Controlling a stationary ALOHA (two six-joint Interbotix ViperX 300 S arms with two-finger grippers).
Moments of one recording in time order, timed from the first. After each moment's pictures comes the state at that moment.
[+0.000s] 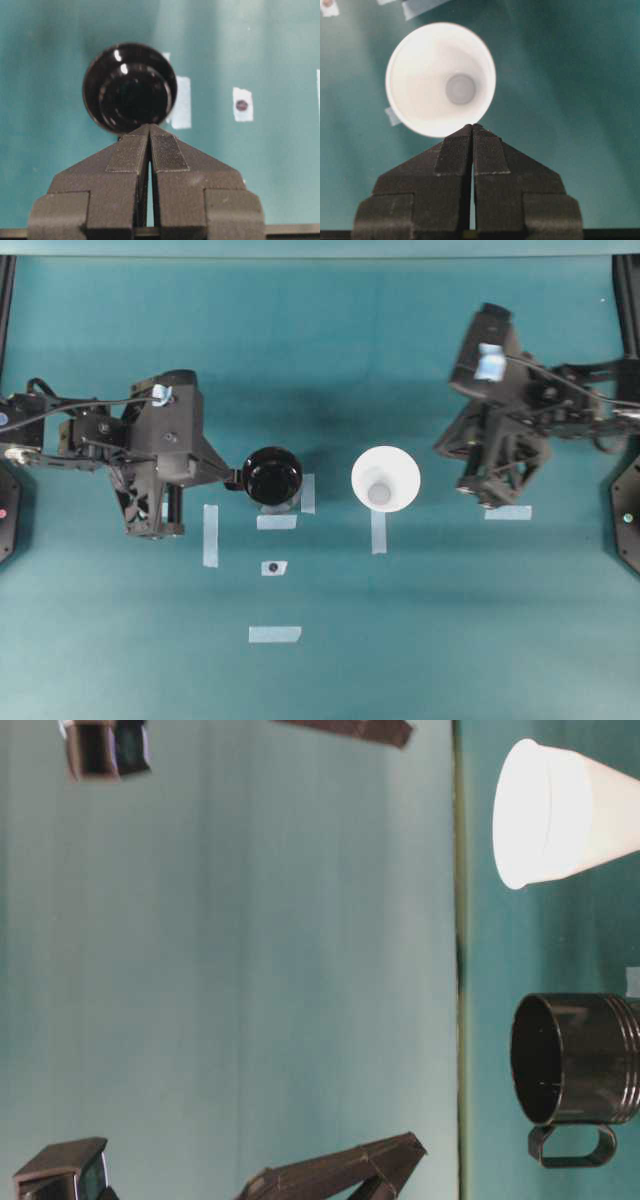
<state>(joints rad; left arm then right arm) 0.07 -0.32 0.76 0.02 0.32 0.07 -0.18 -0.32 0.73 0.04 0.57 0.21</state>
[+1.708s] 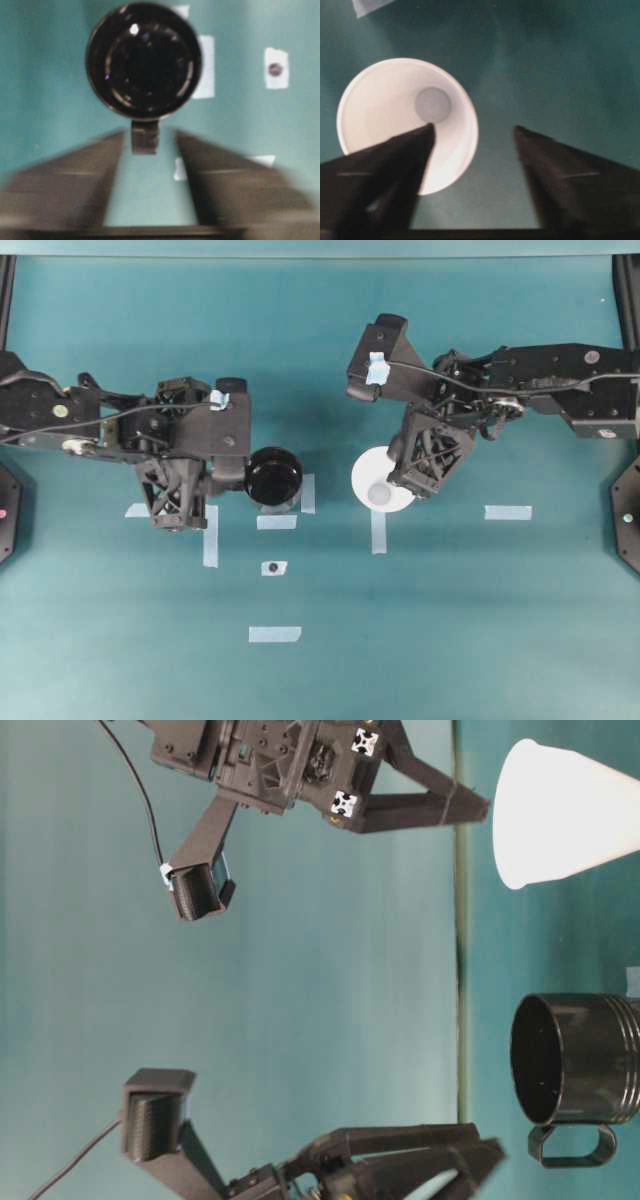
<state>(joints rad) 0.10 -0.15 0.67 0.02 0.47 0.11 -0.19 -0.05 0.53 0.00 0.71 0.21</state>
